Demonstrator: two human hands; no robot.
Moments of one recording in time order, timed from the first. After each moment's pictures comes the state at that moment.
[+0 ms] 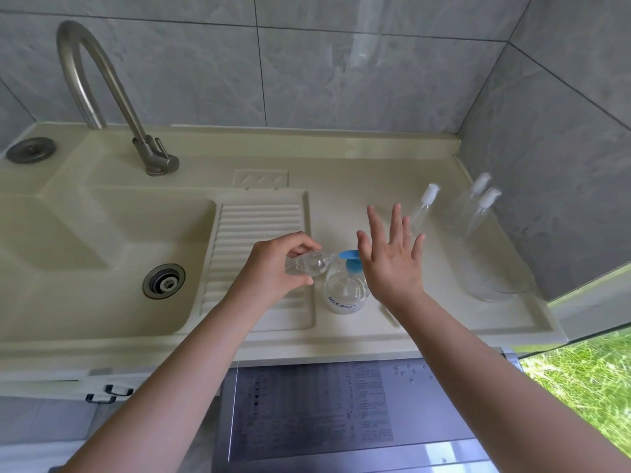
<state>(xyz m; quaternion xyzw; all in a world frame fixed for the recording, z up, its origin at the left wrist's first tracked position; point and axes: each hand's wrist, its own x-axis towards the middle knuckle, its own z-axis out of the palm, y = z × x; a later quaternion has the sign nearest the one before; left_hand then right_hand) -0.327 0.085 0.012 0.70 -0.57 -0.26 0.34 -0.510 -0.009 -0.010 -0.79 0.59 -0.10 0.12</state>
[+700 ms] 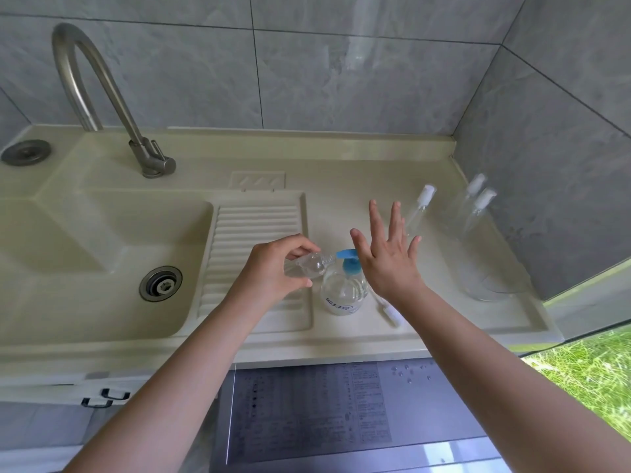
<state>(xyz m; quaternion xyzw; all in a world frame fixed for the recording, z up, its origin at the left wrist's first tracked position) -0.331 0.086 0.013 0.70 -0.57 -0.26 0.34 -0.516 -0.021 -0.010 -0.81 0.56 -0.08 0.15</state>
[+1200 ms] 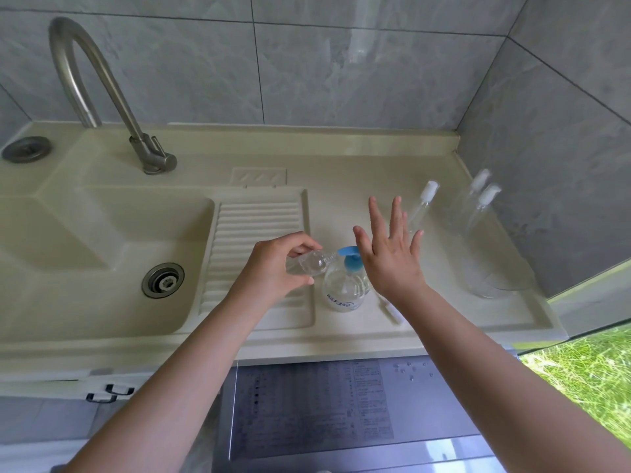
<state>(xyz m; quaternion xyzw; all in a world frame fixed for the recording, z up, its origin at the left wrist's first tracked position) -0.332 0.084 0.014 0.70 -0.57 -0.27 0.33 -0.512 -0.015 -0.005 -0.79 0.57 -0.10 0.17</state>
